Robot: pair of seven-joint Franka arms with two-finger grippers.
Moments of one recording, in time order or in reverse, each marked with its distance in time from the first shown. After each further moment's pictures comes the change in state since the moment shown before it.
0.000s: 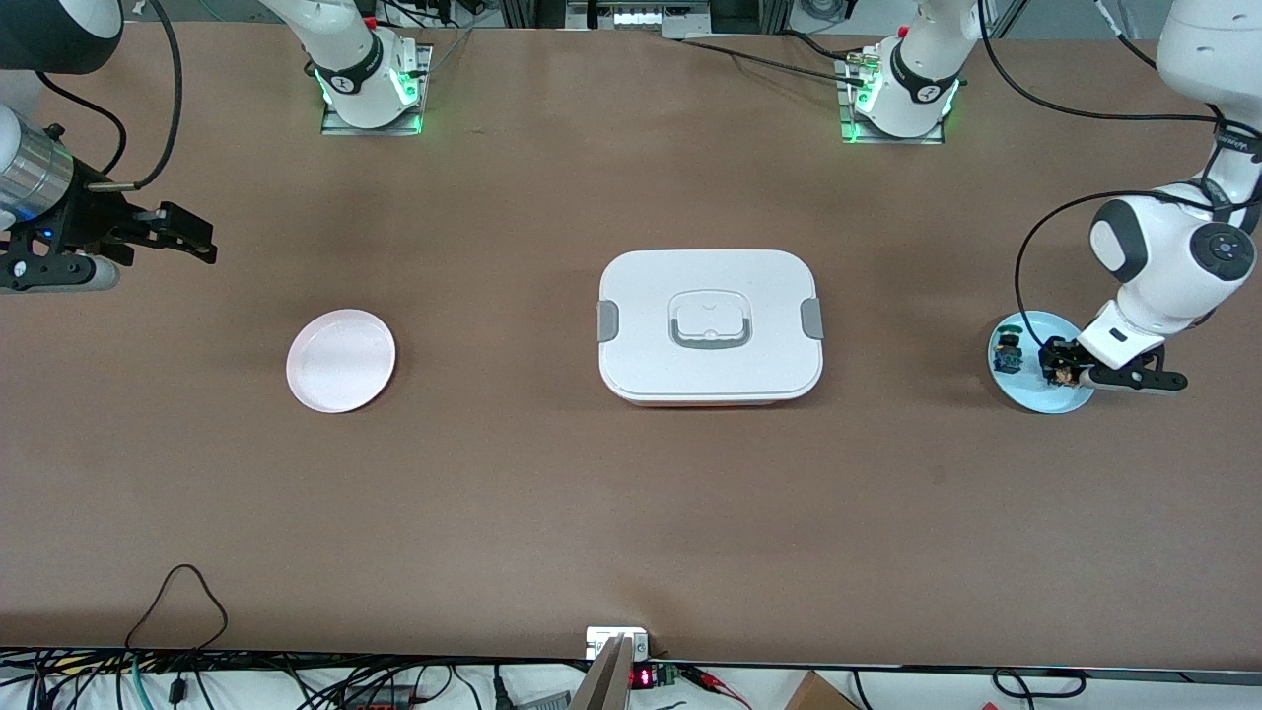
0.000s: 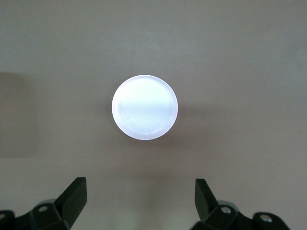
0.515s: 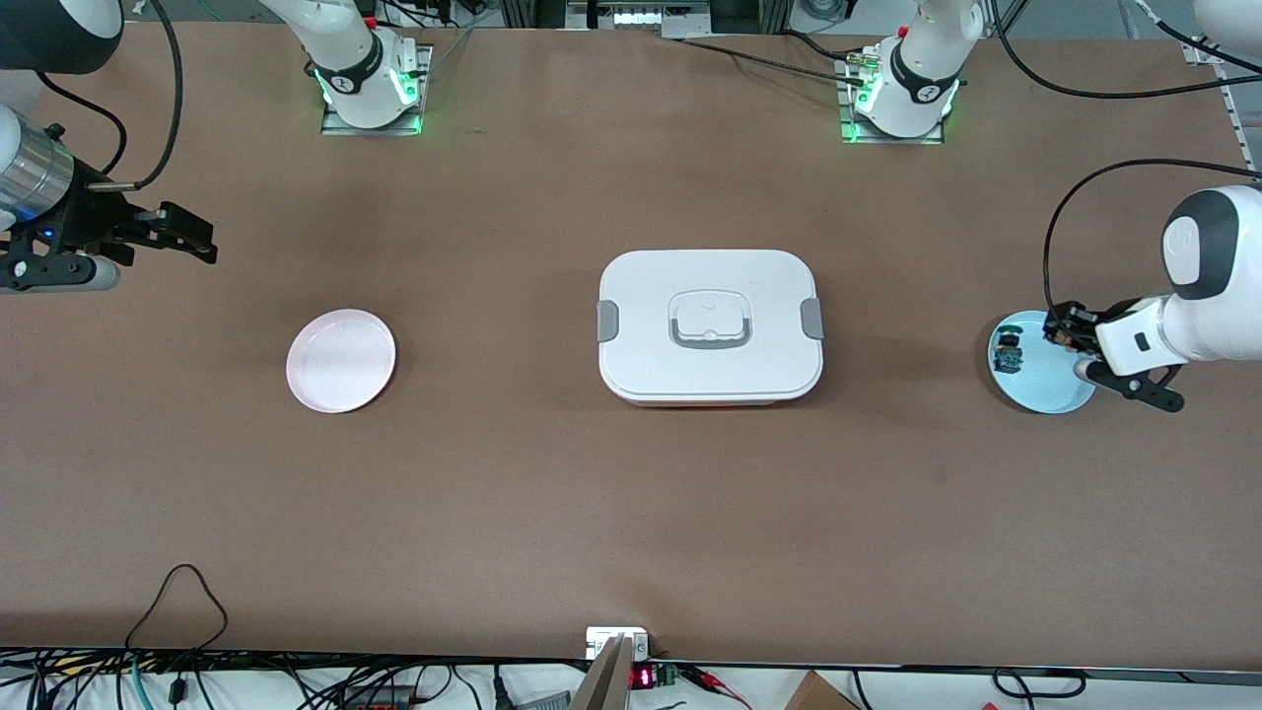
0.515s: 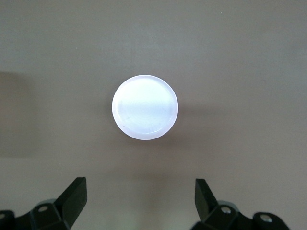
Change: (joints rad) left arm -0.006 -0.042 -0.170 0.382 -0.014 -0.864 0.162; right arm 0.000 0.000 0.002 0.000 0.000 0.000 0.000
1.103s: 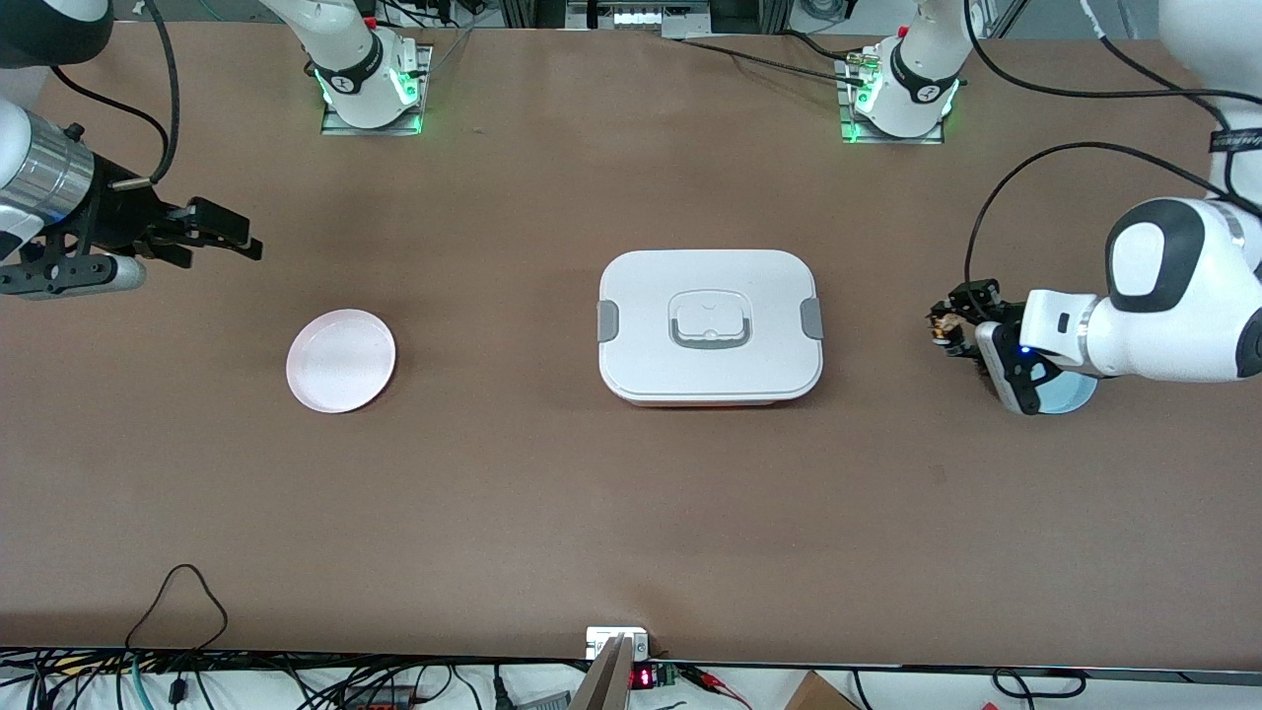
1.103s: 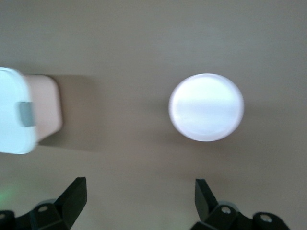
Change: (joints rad) left arm 0.010 0.080 -0.148 0.038 -0.505 -0.050 0.633; right arm -0.003 0.017 -0.001 -0.002 0.317 0.000 0.000
